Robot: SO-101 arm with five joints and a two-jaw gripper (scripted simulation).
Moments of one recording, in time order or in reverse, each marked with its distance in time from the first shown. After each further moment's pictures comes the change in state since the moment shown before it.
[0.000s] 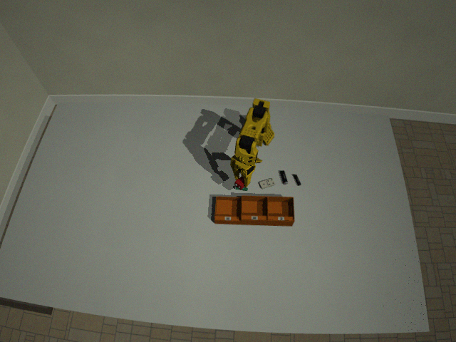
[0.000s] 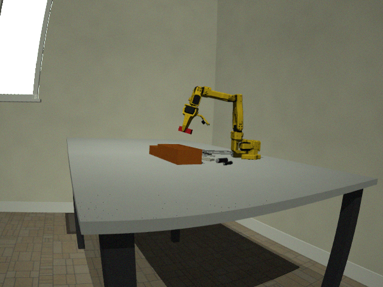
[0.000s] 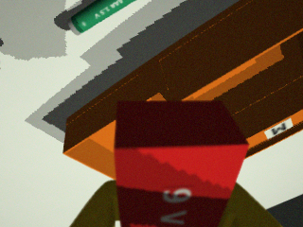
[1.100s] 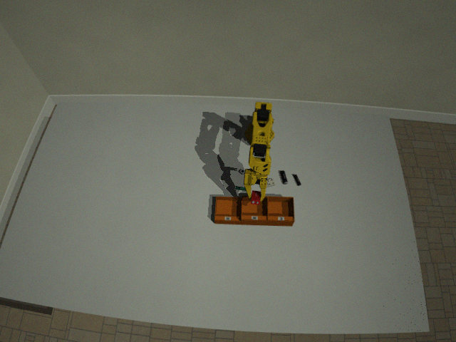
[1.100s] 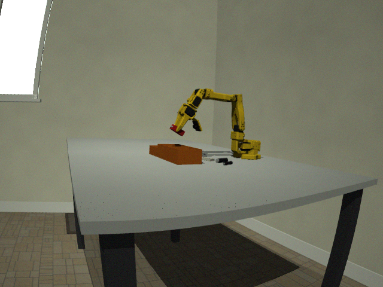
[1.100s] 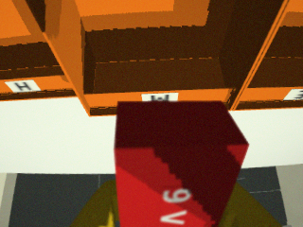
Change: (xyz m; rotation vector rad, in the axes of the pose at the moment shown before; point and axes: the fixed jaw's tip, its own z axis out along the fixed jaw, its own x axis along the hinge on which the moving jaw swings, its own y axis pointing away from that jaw) arm 0.022 -0.069 0.009 0.124 0.250 -0.570
